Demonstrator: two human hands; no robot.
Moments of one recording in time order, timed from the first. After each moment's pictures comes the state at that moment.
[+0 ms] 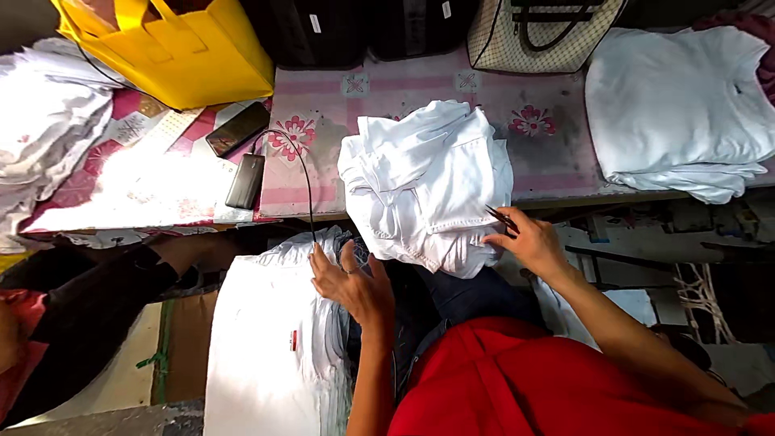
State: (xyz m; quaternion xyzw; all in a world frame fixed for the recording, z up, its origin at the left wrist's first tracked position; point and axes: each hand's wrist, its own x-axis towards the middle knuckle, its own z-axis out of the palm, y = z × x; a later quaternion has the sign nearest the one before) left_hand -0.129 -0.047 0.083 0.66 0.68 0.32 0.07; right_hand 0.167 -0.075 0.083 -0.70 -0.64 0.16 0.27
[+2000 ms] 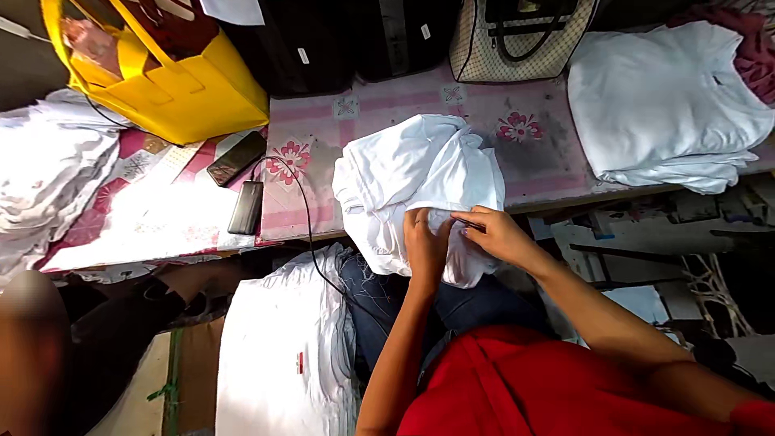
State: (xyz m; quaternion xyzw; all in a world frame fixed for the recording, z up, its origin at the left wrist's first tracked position) left_hand -0.019 0.013 0.069 0.71 0.52 0.36 0.31; right_hand 0.142 -0.028 0.114 -0.67 -0.60 0.36 0.24
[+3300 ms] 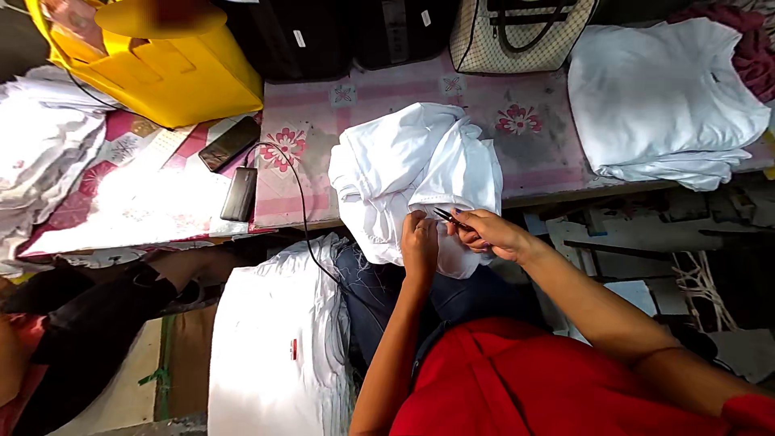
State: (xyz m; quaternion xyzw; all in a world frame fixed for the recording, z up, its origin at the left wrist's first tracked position) left_hand -0.027 -0.003 0.026 0.72 0.50 0.39 0.26; right_hand 0.136 -0.026 0.109 -0.53 -0.34 0.72 0.30
